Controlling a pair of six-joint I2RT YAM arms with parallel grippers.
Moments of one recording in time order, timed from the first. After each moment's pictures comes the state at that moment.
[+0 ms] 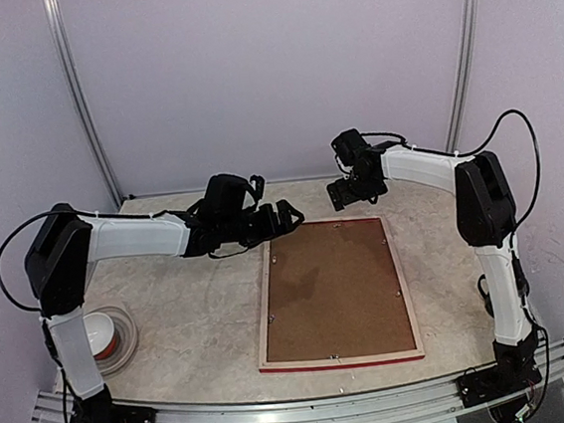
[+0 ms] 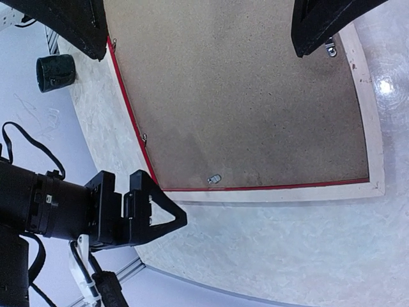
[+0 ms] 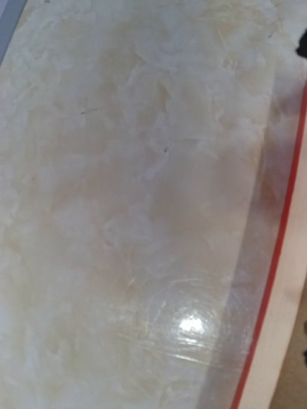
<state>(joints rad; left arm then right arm) -0.73 1.92 1.30 0.12 0.16 -0.68 0.49 2.25 1.94 -0.63 0.31 0.15</state>
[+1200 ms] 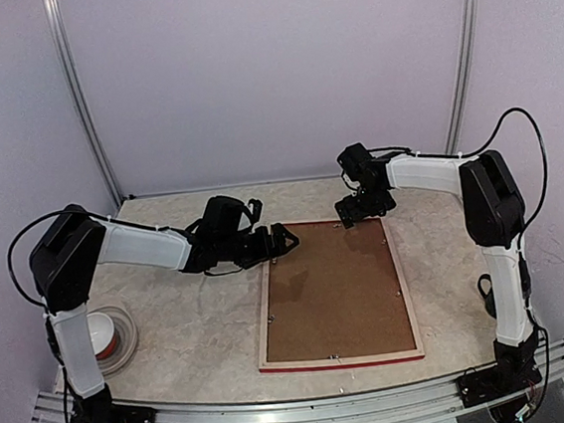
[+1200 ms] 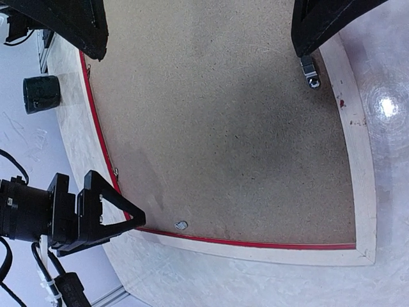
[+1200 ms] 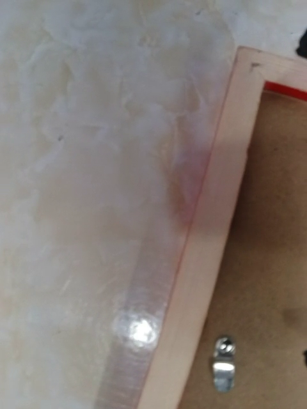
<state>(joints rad) -0.70 1.96 1.17 0.22 0.23 -0.68 0.49 2.19 1.77 -0.64 0.28 0.14</state>
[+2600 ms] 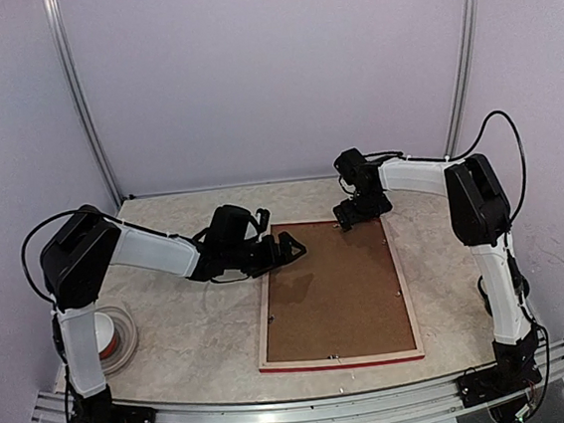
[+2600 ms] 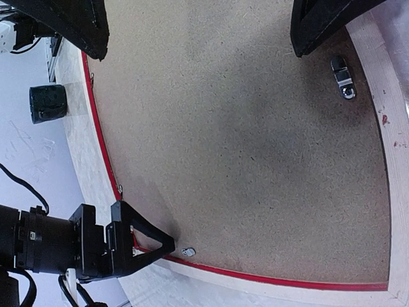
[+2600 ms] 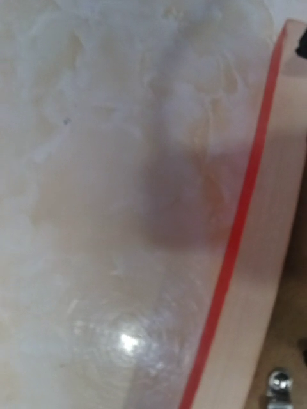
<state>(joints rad) -0.73 2.02 1.15 0.30 0.29 -0.72 0.48 2.30 1.88 -0.68 0.29 0.11</state>
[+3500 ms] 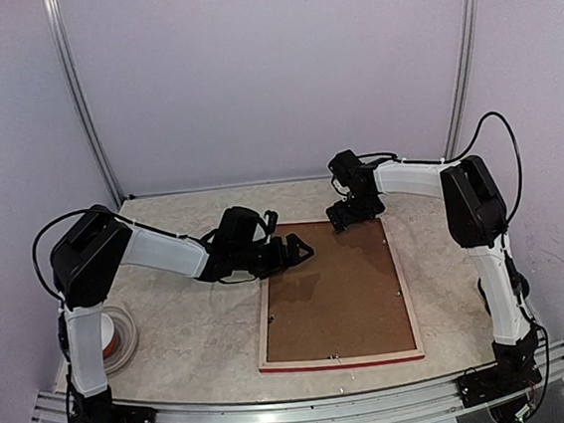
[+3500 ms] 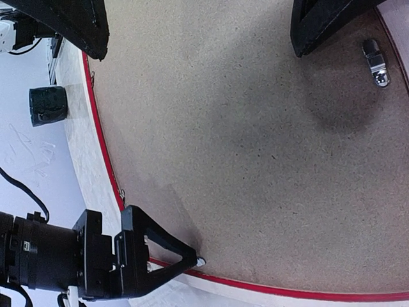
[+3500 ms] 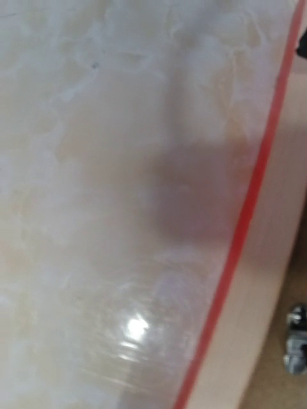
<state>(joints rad) -0.75 2.08 1.20 0.30 0.30 -0.74 0.50 2.32 1.88 -0.63 0.26 0.10</state>
